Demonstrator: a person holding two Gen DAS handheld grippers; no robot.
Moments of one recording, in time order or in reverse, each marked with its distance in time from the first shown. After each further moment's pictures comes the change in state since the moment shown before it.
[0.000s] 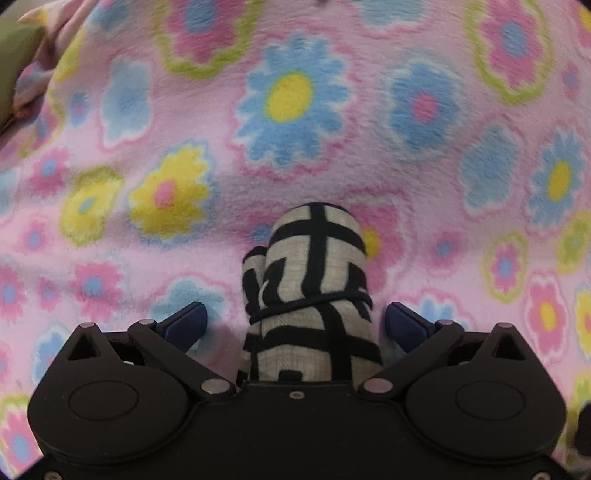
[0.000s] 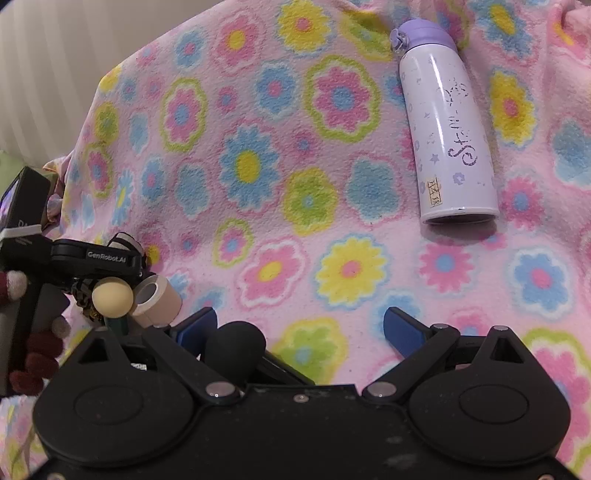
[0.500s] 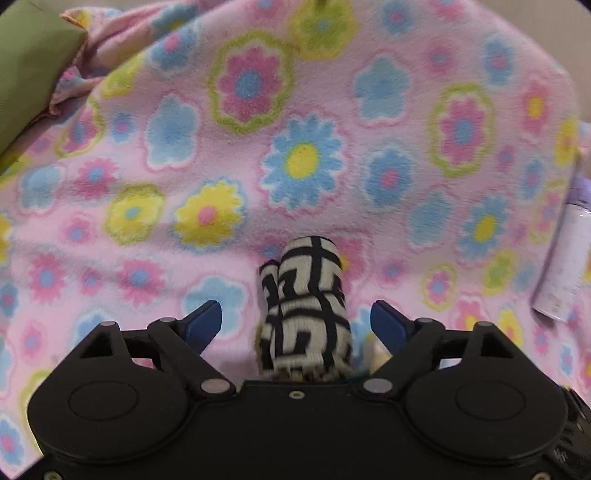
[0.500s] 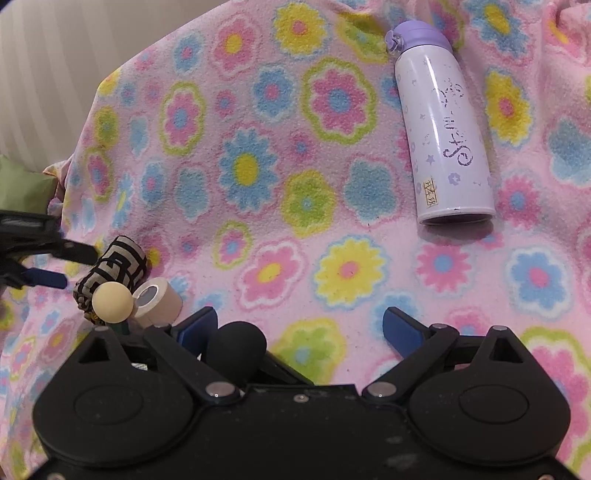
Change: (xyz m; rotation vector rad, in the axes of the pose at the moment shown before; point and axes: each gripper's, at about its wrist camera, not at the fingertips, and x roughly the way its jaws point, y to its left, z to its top) left arm -0.065 0.034 0.012 -0.069 -0.034 -0.153; right arm -0.003 -0.001 0.000 0.012 -0.008 -0.001
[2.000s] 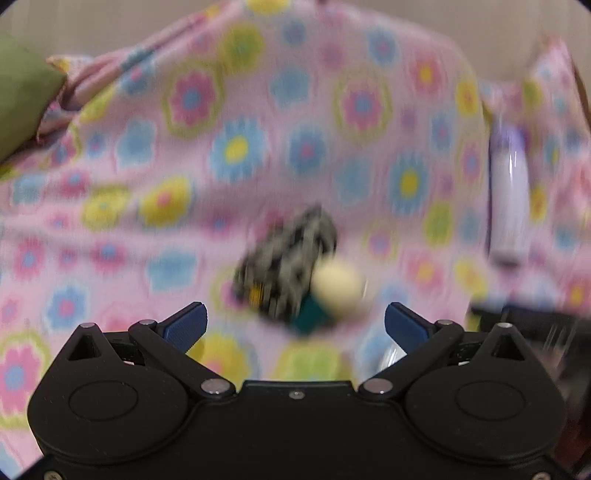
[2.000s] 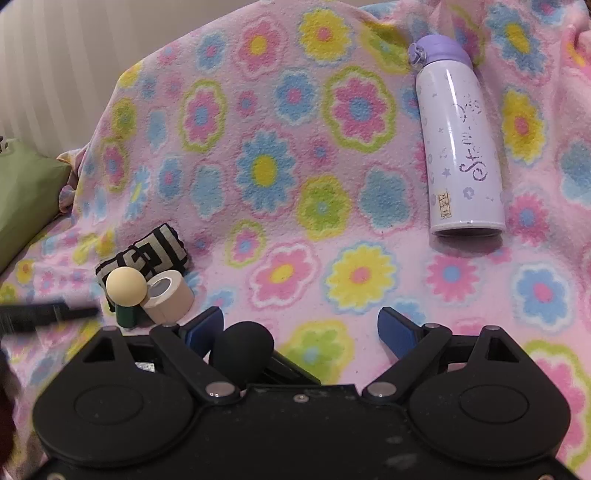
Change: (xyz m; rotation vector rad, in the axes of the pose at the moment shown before) left arm -0.043 -0.025 -0.085 0.150 -0.252 -0.114; right arm -0.004 0.004 0.002 -0.067 -0.002 0.033
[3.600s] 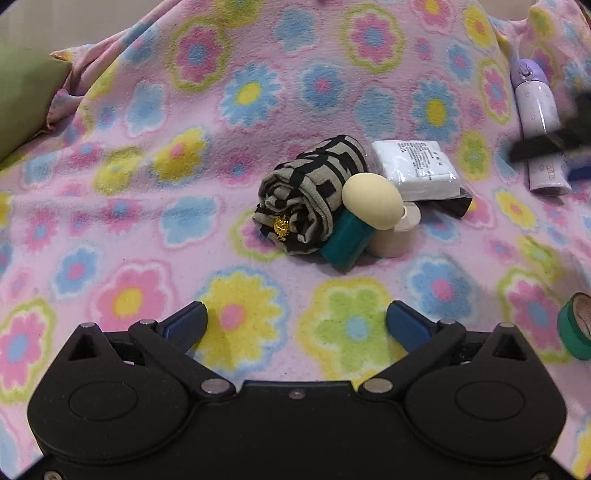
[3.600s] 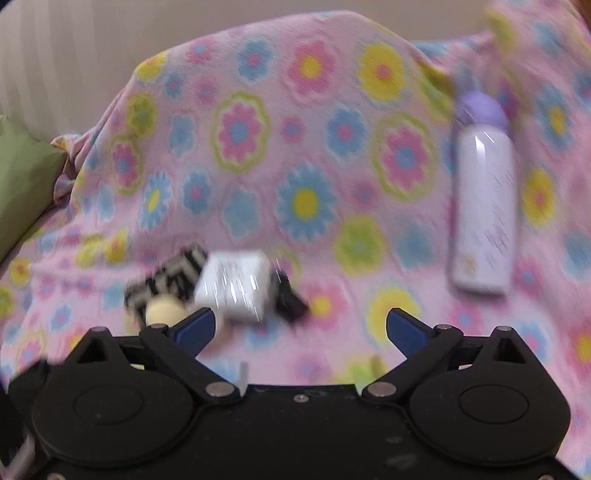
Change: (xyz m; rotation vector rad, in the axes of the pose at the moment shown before) left arm 0.026 -0.003 -0.045 0.129 0.097 0.142; right arm 0.000 0.074 0.056 -0.089 0.063 -0.110
